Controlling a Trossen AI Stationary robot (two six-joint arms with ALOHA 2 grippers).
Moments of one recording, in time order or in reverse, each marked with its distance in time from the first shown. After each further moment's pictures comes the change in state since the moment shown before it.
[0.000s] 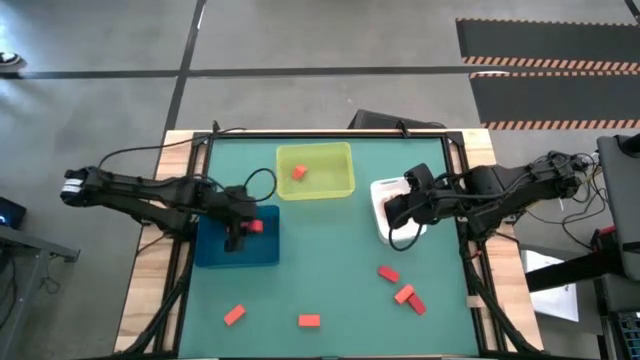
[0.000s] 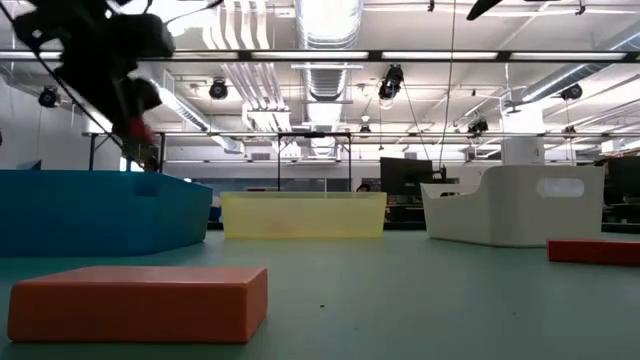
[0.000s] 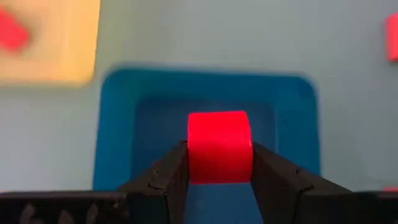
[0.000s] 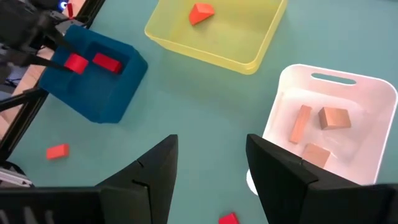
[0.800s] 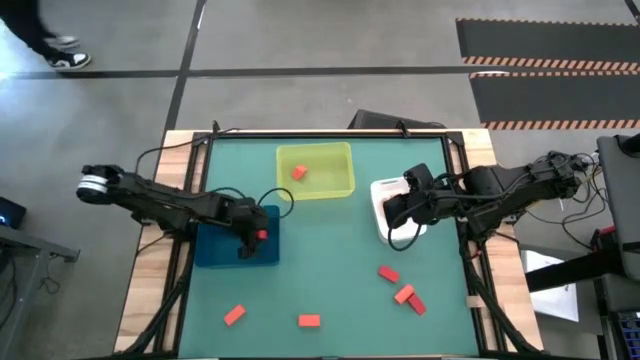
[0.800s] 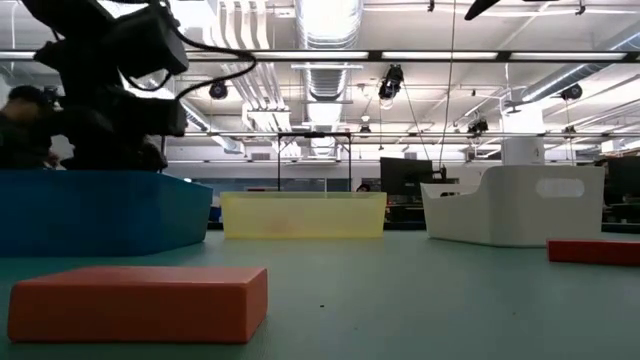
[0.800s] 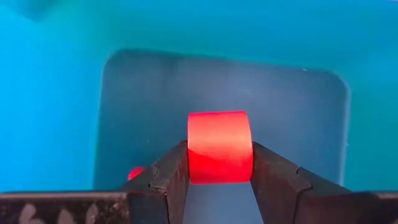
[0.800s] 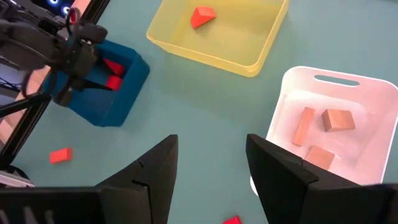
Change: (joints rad) left arm 0.000 0.255 -0.193 0.302 -0.015 -0.045; right arm 0.000 0.002 0.000 0.010 0.010 0.008
